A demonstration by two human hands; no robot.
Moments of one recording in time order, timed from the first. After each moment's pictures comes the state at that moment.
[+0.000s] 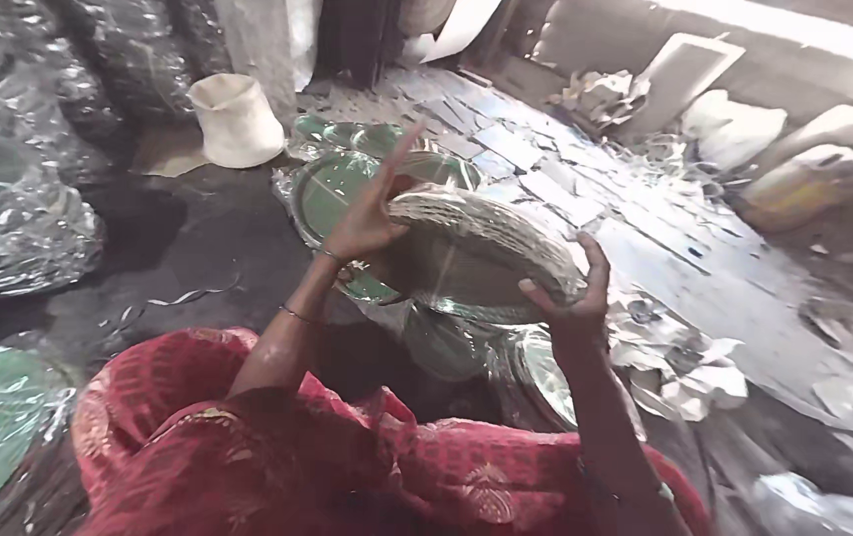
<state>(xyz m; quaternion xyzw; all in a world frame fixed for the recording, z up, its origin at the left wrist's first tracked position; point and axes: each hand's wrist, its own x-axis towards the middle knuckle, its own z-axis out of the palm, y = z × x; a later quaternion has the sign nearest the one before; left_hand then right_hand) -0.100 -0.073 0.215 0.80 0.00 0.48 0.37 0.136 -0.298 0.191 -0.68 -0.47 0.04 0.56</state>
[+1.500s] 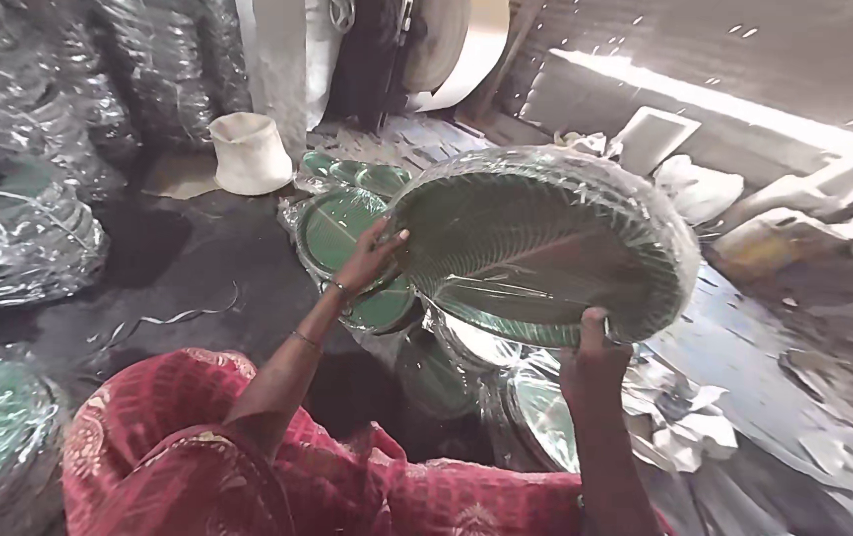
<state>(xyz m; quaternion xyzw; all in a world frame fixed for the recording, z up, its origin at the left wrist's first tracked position) -0.103 -0.080 0.172 0.69 0.18 0.46 0.53 0.147 -0.304 0.202 -0.61 -0.33 0.04 0.72</state>
